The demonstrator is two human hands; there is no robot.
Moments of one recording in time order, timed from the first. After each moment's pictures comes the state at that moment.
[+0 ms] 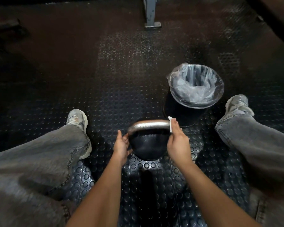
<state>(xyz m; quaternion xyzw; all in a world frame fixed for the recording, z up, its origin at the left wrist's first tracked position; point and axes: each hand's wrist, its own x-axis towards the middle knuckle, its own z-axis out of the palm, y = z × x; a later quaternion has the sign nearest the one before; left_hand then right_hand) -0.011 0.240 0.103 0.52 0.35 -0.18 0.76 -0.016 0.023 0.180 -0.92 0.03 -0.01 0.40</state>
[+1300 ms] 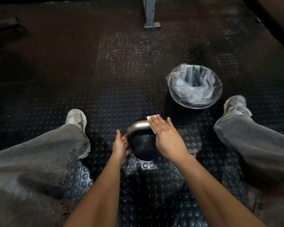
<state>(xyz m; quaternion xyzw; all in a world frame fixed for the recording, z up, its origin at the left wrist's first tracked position) -0.010 0.239 0.103 0.51 0.36 -0.18 0.76 0.001 0.042 0.214 -0.95 -0.20 0.03 0.22</state>
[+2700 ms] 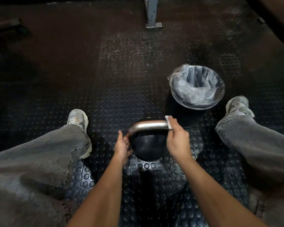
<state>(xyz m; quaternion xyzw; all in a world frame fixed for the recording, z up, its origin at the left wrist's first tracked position) -0.012 0.239 0.100 0.52 0.36 -0.17 0.75 -0.002 0.029 0.195 -0.90 0.05 0.00 0.43</state>
